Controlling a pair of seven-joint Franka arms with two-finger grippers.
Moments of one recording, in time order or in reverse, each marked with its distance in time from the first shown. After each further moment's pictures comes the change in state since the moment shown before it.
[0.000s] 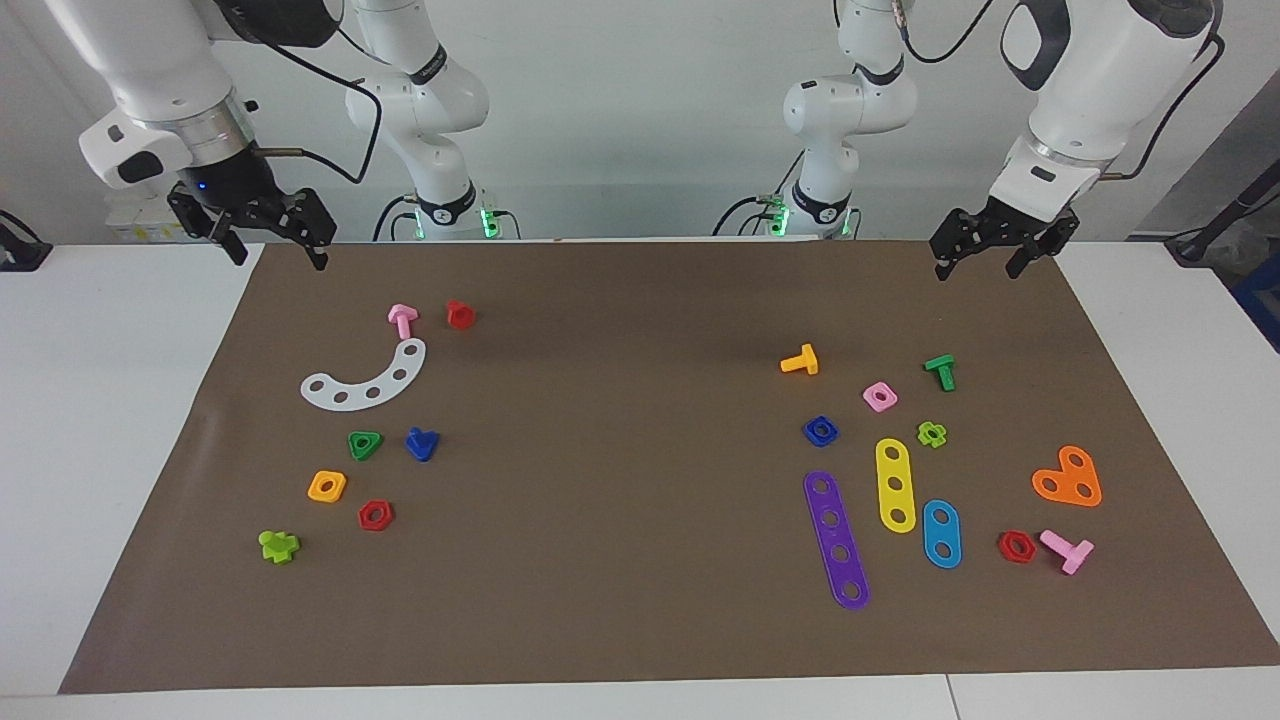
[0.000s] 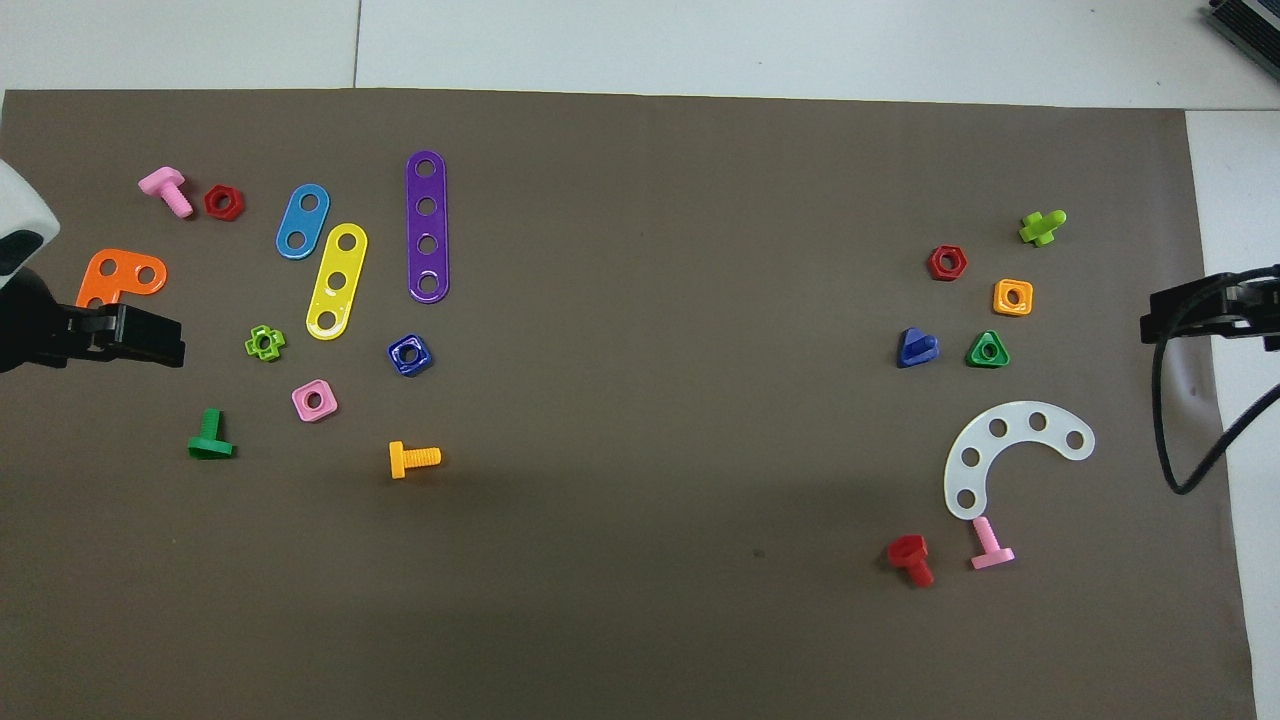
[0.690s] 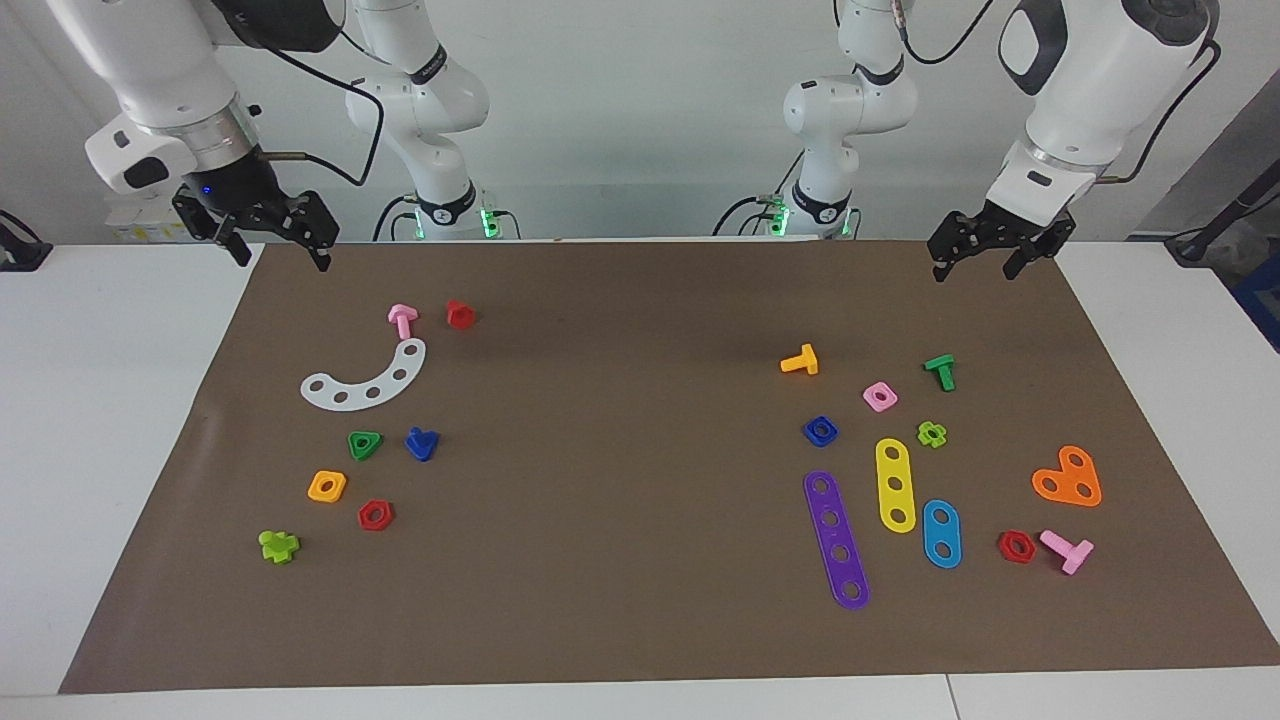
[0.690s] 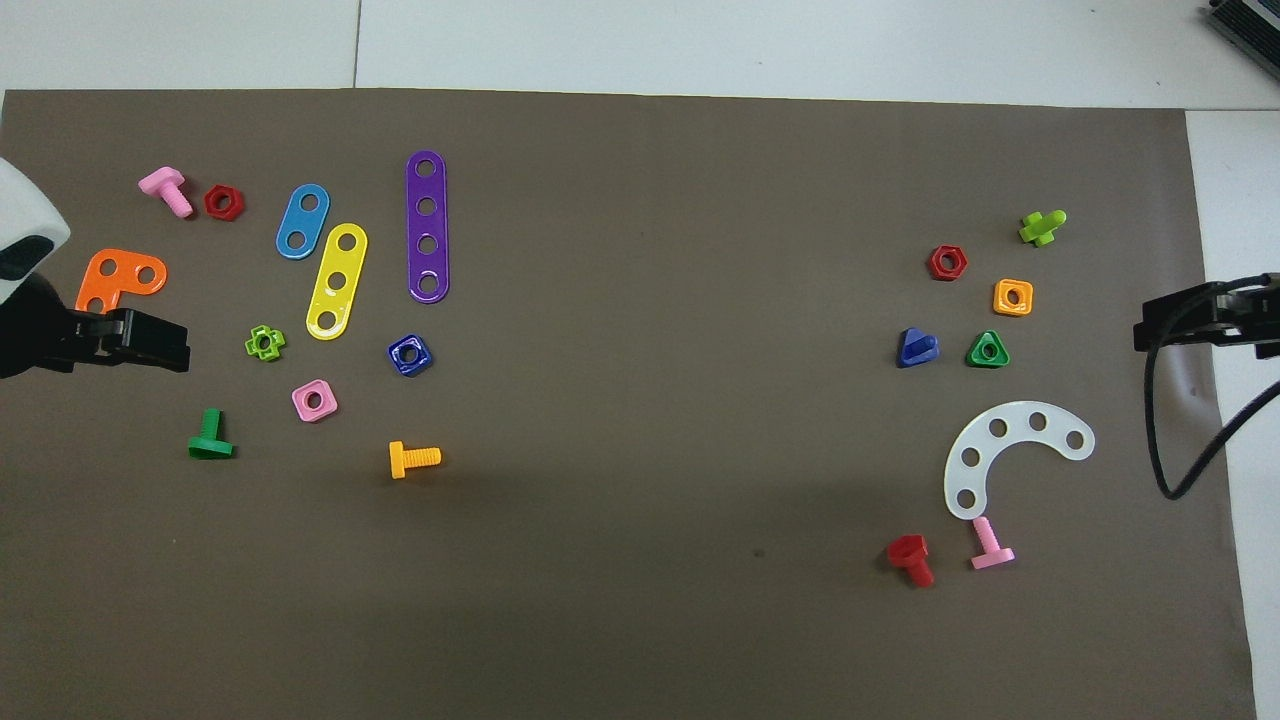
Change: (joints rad) left arm 0.000 -0.002 -0.001 -0.022 0.000 0.007 0.000; right arm 0.000 -0.016 0.000 -0.044 0.000 0.018 0.000
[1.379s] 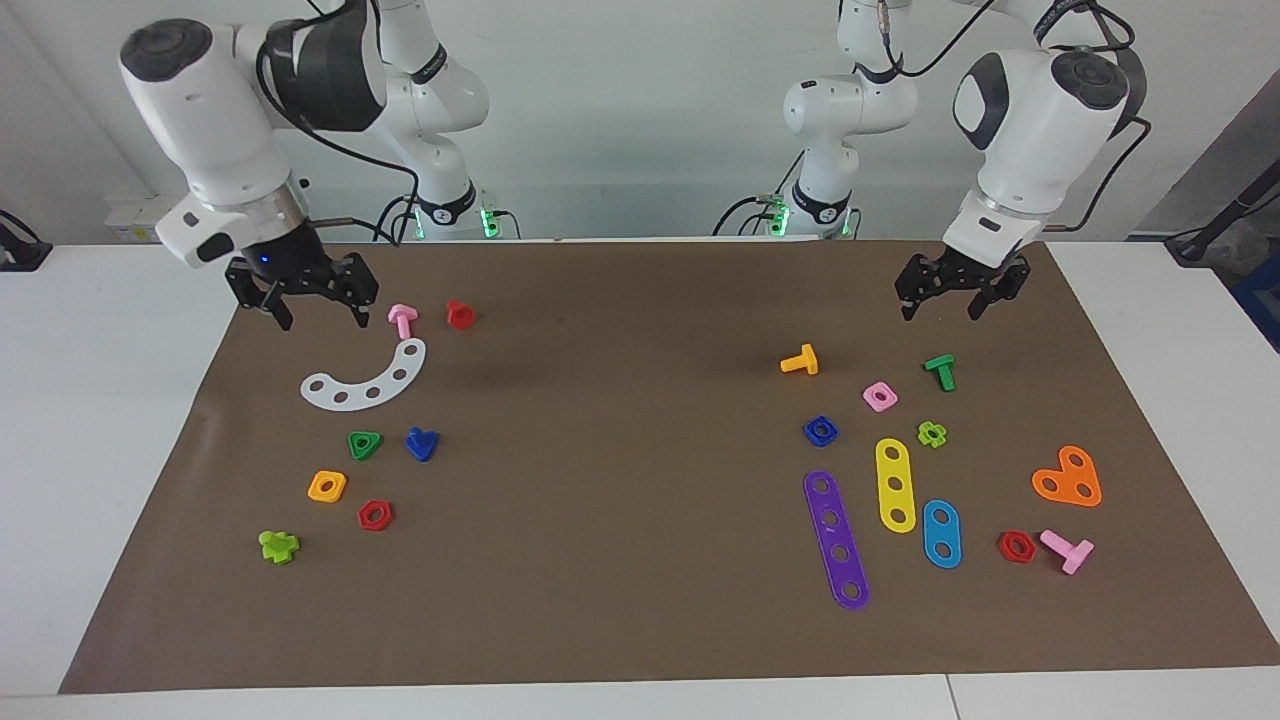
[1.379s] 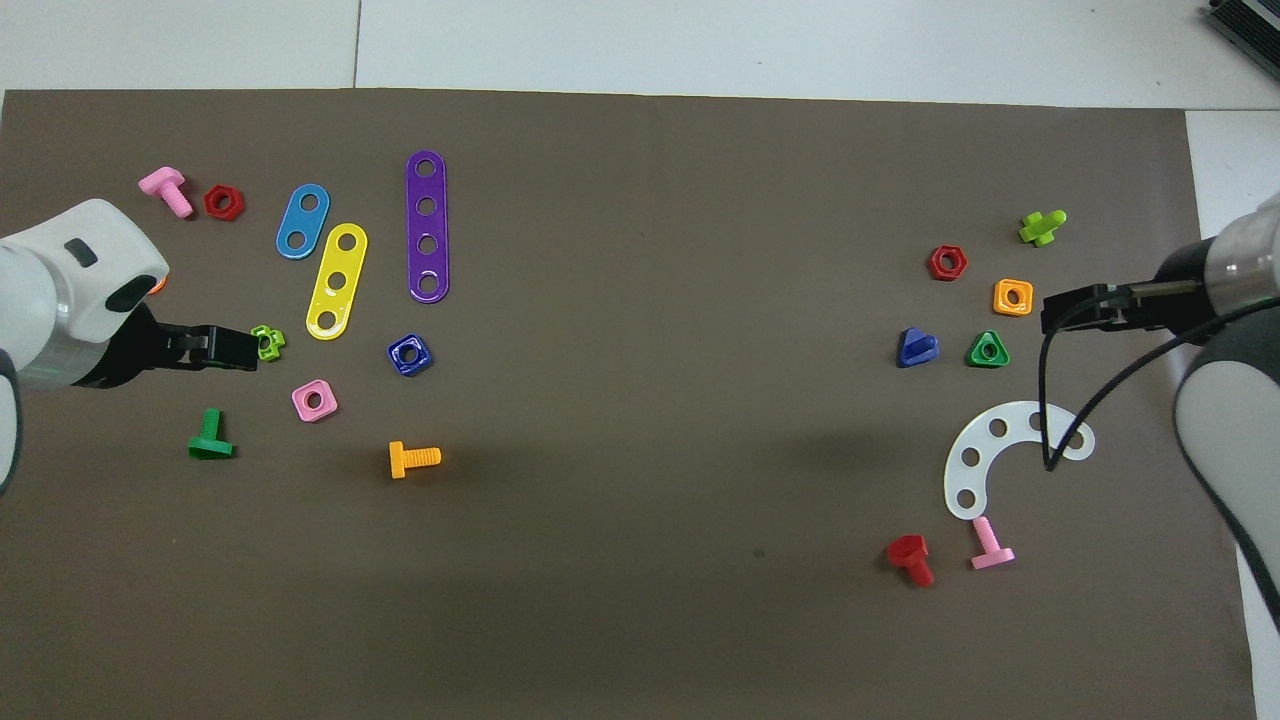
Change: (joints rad) left arm -0.018 -0.033 -0.015 -0.242 -0.025 0.298 -0.001; right arm 0.038 0.028 0.002 -0.239 0.028 0.352 -0.094
